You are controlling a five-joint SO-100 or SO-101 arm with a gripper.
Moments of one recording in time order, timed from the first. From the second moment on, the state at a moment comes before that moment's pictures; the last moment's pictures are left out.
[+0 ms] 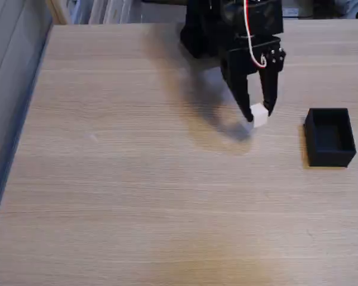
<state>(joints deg) -14.9 136.3 137.4 47.8 -96.8</state>
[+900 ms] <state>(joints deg) -35.9 109.4 113.9 47.6 -88.8</state>
